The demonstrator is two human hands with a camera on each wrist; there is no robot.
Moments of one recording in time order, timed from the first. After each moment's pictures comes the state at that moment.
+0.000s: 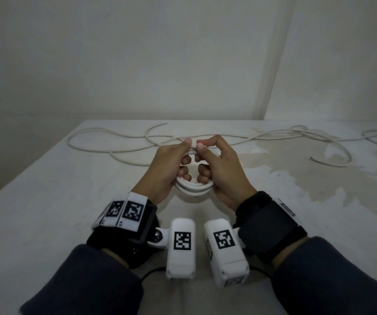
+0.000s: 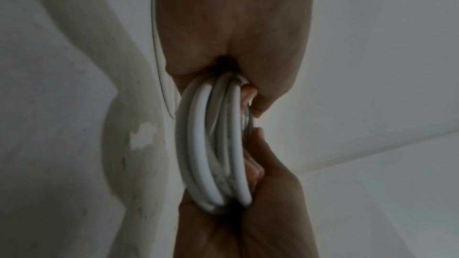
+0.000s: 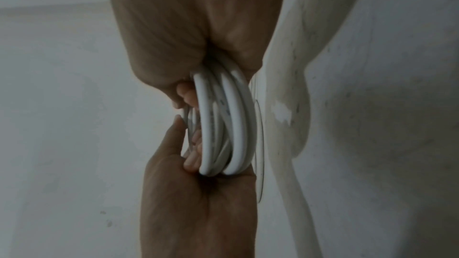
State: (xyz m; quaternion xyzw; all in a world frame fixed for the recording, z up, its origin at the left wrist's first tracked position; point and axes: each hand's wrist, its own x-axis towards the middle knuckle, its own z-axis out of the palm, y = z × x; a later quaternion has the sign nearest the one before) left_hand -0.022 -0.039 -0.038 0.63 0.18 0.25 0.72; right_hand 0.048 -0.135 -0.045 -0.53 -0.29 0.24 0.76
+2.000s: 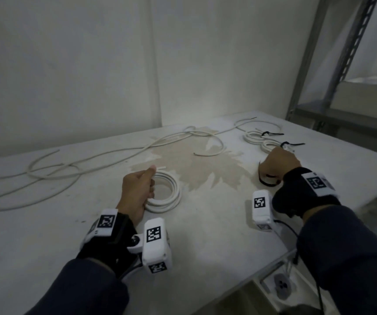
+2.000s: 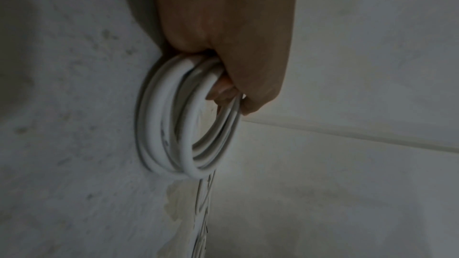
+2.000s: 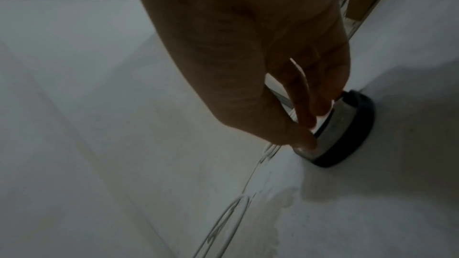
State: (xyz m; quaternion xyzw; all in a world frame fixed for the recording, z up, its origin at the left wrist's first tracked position) left_hand 0.082 -0.161 -0.070 0.62 0.22 0.22 0.72; right_hand 0.215 -0.439 -0.030 -0.98 0.03 -0.01 0.19
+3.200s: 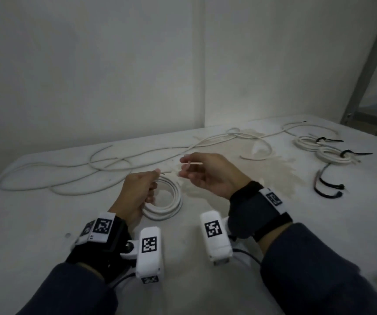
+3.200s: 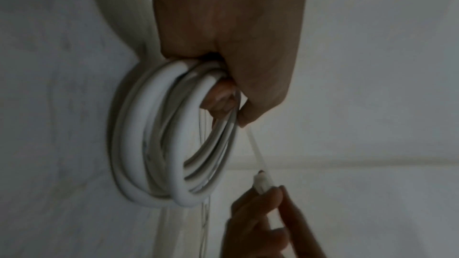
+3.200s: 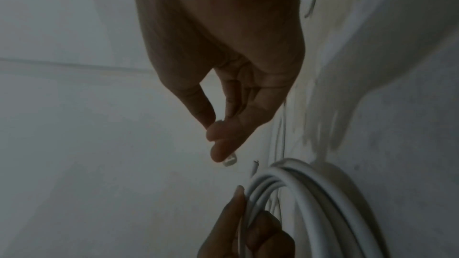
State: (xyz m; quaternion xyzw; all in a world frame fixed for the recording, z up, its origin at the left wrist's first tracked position) left_hand 0.019 -0.078 -0.053 0.64 0.24 0.22 0.70; right_hand 0.105 -0.225 -0.009 -0.56 -0.11 0.35 0.74
